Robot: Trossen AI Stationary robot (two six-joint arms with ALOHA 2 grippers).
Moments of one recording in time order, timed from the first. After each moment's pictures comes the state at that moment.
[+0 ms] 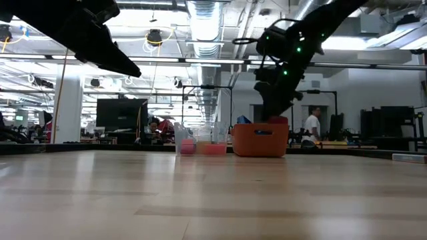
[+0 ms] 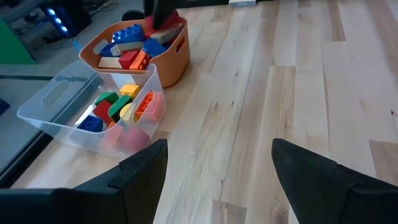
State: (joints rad) left arm -0.31 0.95 0.51 -0.06 -0.66 -0.14; right arm -0.46 1.59 1.04 -0.40 0.25 0.15
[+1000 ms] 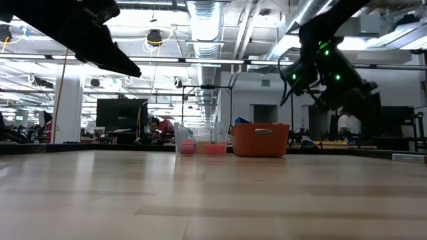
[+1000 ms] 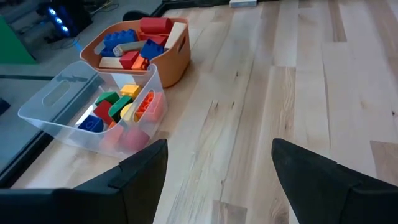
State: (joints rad) left arm -0.30 0.95 0.51 -0.06 -0.66 -0.14; right arm -0.50 1.64 1.03 -1.45 0.13 0.42
